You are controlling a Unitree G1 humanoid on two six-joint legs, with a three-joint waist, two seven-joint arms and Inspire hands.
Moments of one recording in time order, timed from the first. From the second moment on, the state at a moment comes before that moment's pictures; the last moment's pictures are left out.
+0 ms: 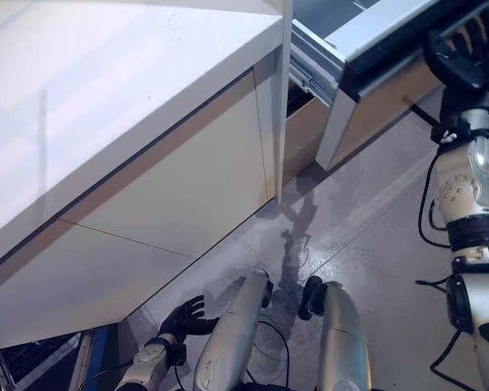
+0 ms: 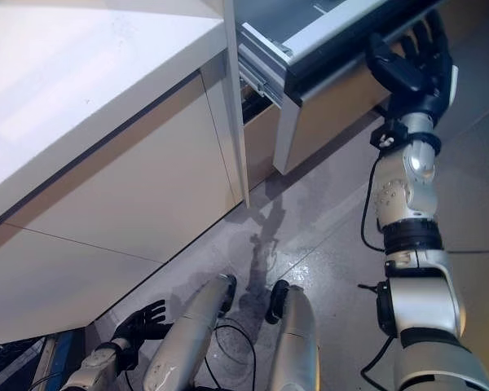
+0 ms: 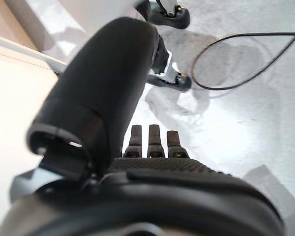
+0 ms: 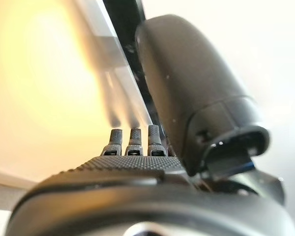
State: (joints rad) left arm -0.07 0.32 -0.24 0.91 -0.42 -0.07 -0.10; right arm -0.99 -0.70 0.14 0.69 0.90 -0.17 -0.15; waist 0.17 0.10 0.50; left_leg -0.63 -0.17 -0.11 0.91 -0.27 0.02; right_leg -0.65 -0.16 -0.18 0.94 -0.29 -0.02
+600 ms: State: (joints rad) left arm -0.13 0.36 -0.26 0.90 -0.41 -0.11 -0.14; right arm -1.08 -0.67 0.29 0.78 0.81 -0.12 -0.16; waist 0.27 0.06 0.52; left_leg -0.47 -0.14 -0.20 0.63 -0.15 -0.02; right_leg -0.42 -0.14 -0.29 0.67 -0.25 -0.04
